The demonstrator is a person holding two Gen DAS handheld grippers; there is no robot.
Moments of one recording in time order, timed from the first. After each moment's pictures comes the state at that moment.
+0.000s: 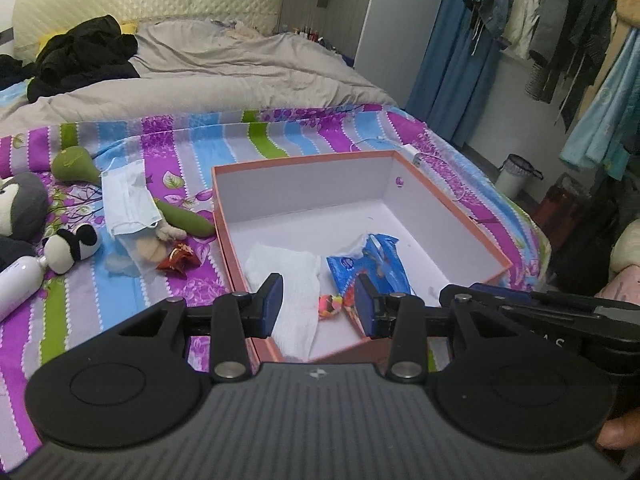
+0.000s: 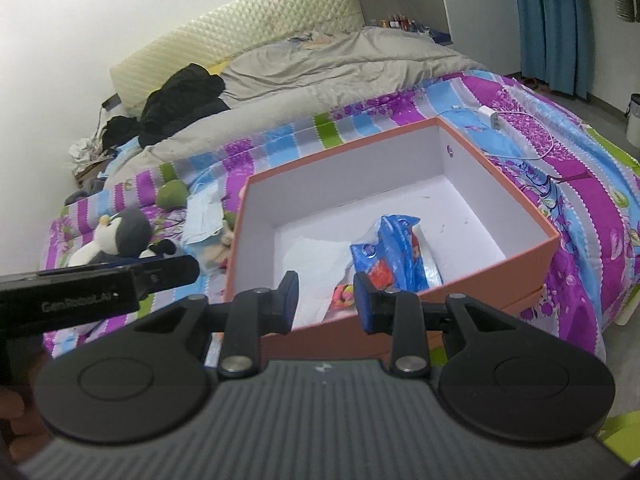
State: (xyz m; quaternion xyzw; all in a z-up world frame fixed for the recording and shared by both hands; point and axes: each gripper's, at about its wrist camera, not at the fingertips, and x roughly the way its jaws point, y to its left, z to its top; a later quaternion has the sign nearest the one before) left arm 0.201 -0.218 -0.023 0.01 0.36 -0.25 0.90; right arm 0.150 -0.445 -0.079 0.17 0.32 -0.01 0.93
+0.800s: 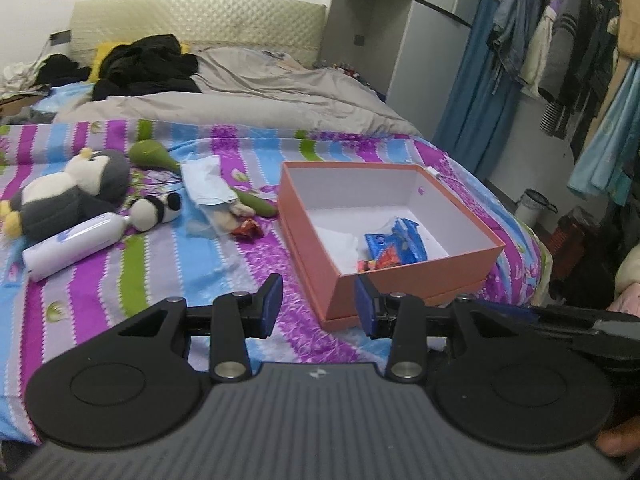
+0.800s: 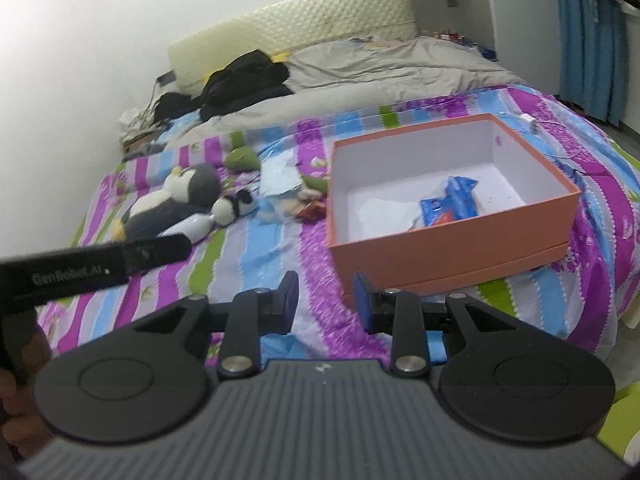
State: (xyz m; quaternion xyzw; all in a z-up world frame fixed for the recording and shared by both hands) left arm 0.056 -0.100 0.000 -0.03 0.32 -0.20 0.93; right arm 0.049 -0.355 -0.069 0.12 0.31 0.05 0.94
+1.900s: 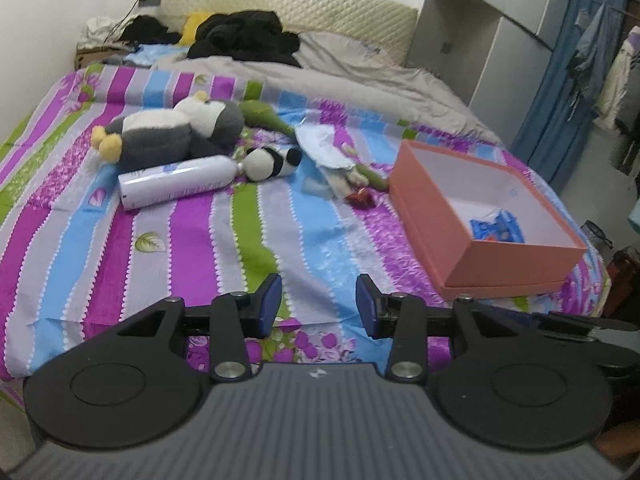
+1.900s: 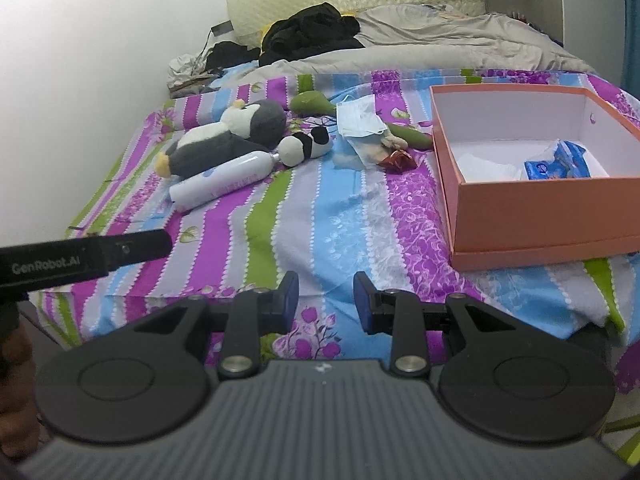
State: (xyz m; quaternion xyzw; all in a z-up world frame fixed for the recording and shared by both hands) left arm 0.048 0.014 -0.063 -0.07 0.34 -0.09 0.93; right arm 0.080 -0.259 -0.126 0.08 0.34 0.13 0.93
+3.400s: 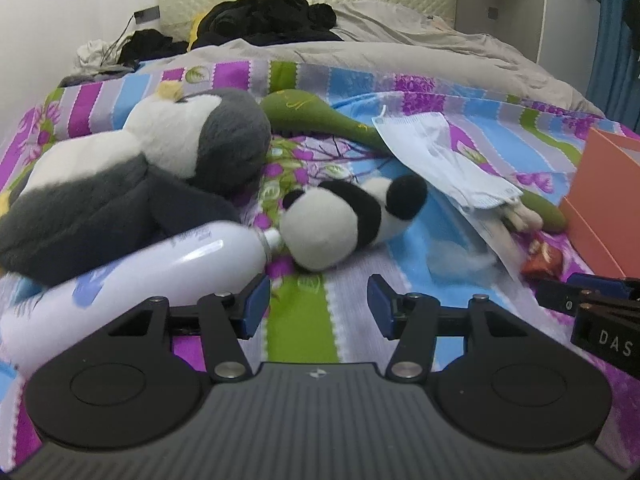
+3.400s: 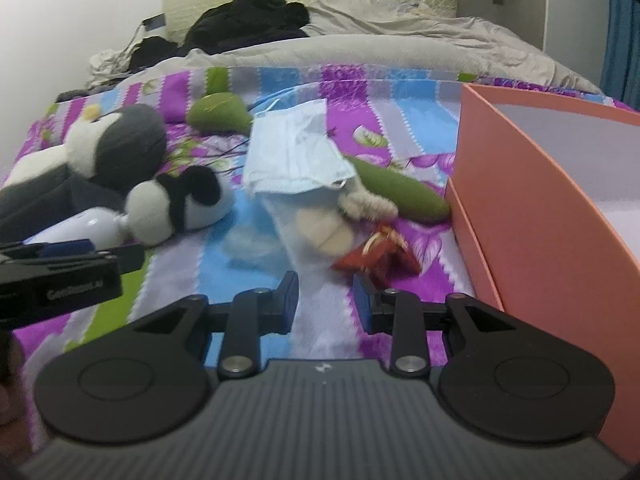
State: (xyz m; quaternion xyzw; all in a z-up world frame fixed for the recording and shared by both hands) left arm 0.401 0.019 -0.221 0.02 0.34 -0.03 0.94; right arm 0.366 -0.224 -0.235 0.04 0.32 0.03 0.95
